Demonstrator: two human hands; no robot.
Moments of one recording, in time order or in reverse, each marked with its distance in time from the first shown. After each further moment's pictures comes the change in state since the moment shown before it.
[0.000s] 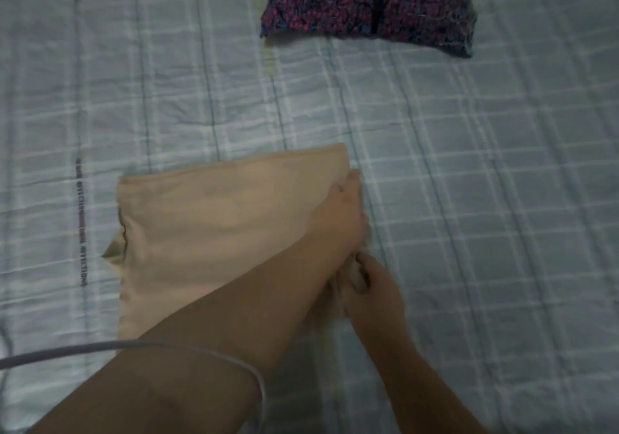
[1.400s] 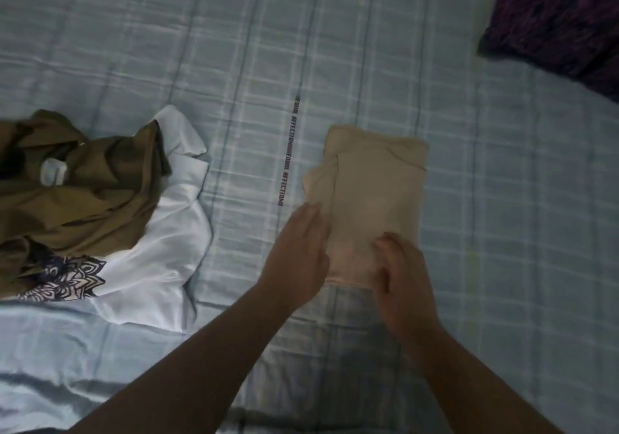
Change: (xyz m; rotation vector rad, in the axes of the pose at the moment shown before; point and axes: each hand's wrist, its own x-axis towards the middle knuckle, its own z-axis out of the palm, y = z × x) left_hand -0.250 -0.315 -0.126 -0.075 0.415 0.160; right_hand -0.118 -0.105 0.175 -0.437 -0.142 -0.675
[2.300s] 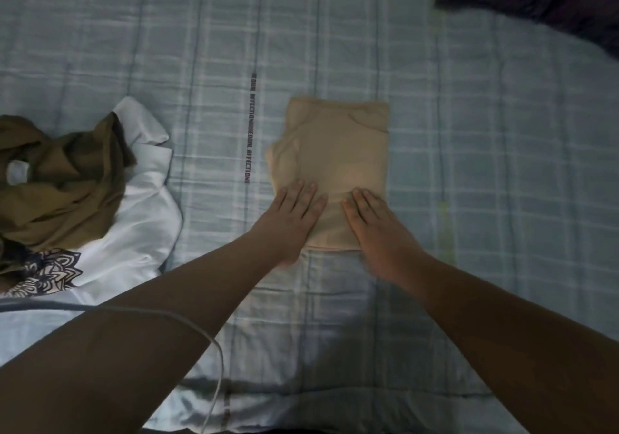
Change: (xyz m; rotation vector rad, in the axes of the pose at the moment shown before) left_hand 0.021 0.007 0.037 0.697 -0.587 0.172; right_hand 0.022 0.049 -0.015 -0.568 -0.476 -0.345
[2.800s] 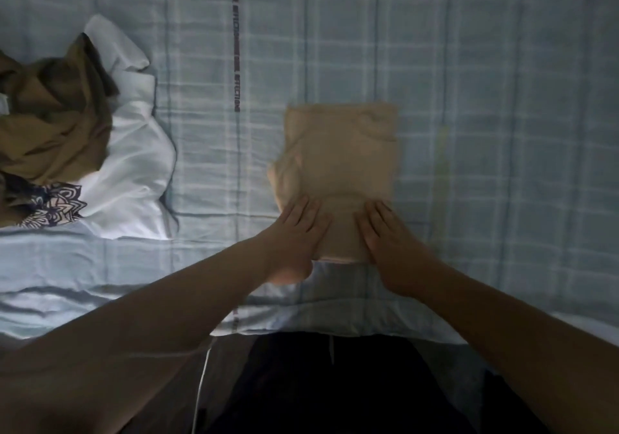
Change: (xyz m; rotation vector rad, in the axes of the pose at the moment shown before) left_hand -0.091 0.086 0.005 -0.155 -0.415 0.160; right_hand -0.125 -0.042 0.045 0.112 -0.282 -0.019
